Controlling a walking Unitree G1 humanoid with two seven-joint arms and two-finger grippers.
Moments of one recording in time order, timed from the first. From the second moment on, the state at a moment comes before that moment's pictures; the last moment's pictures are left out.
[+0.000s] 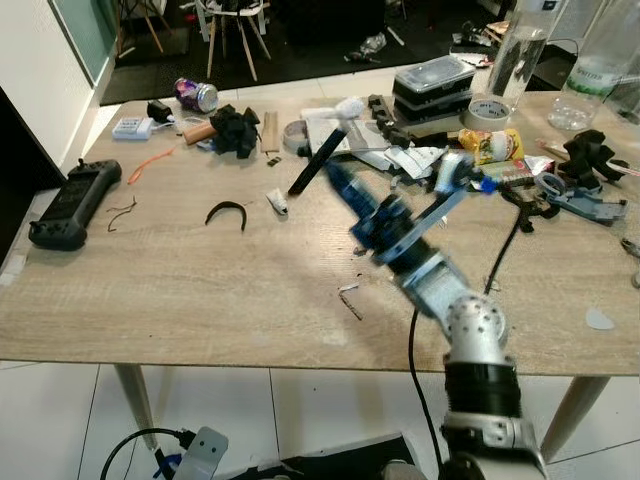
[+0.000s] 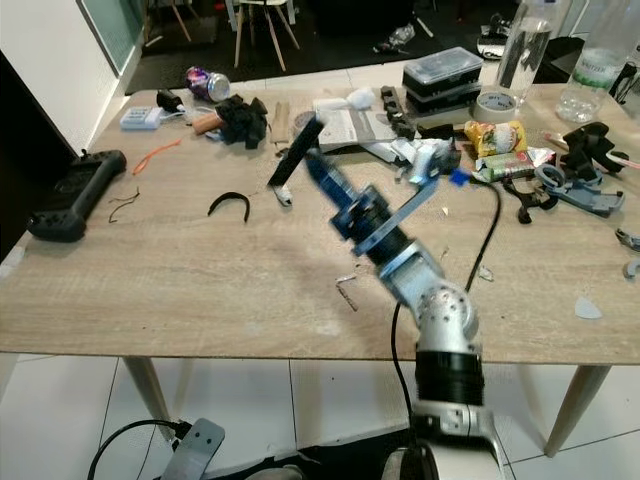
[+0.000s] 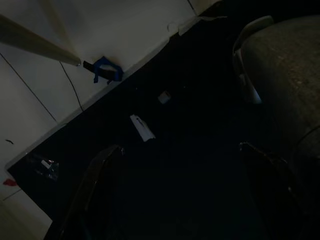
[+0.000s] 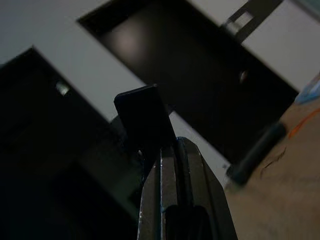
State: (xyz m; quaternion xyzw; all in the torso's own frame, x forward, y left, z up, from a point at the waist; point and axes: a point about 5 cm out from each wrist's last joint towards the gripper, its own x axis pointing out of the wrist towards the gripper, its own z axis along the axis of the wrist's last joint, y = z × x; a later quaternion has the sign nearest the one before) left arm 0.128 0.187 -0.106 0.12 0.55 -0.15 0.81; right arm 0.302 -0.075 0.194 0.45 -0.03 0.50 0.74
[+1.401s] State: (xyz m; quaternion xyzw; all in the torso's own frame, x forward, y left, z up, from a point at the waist) left arm 0.134 0.184 -0.104 0.15 0.54 -0.17 0.81; right arm 0.209 -0.189 -0.060 0.11 0.47 0.10 0.87
